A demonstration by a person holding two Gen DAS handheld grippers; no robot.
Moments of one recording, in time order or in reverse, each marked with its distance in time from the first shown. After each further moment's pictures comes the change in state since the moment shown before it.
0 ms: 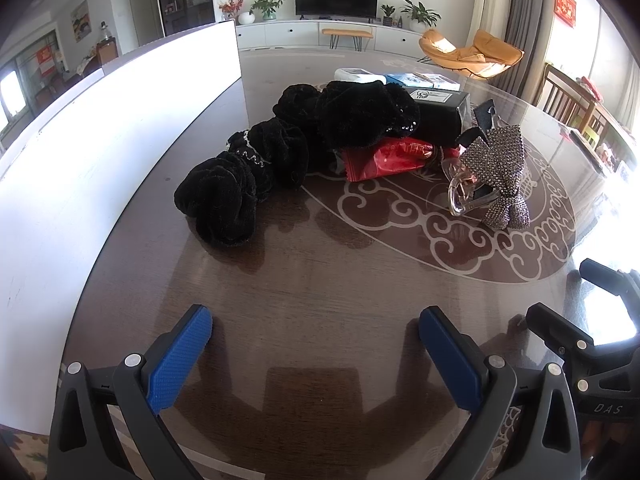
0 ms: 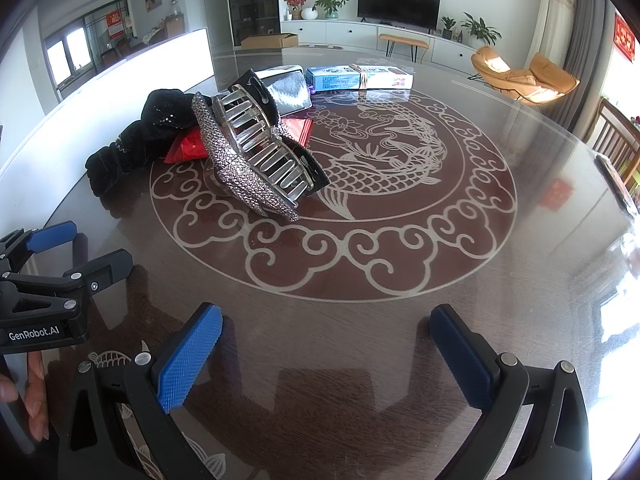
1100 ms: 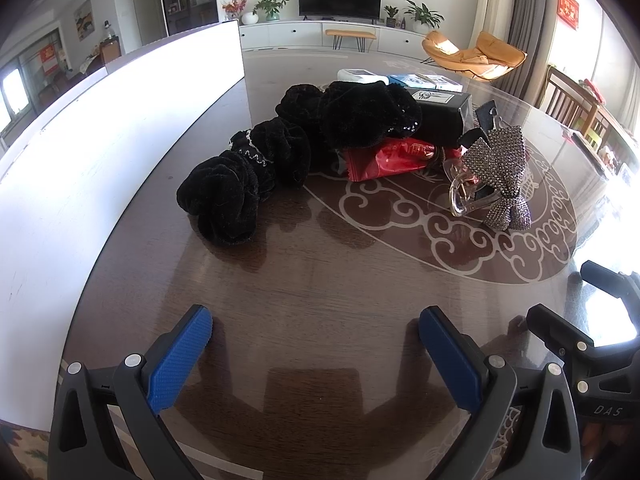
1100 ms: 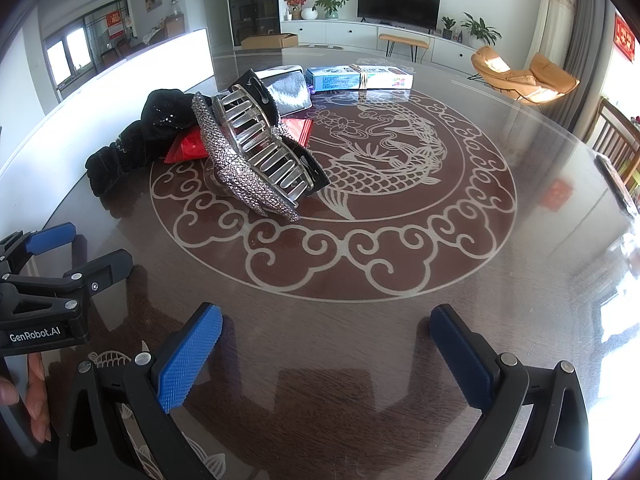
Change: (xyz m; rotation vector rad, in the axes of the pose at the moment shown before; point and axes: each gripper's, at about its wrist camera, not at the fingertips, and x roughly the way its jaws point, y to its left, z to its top) left arm -0.001 0.001 -0.001 -0.009 -0.003 0.007; right arm 0.000 0.000 0.000 0.000 0.000 0.000
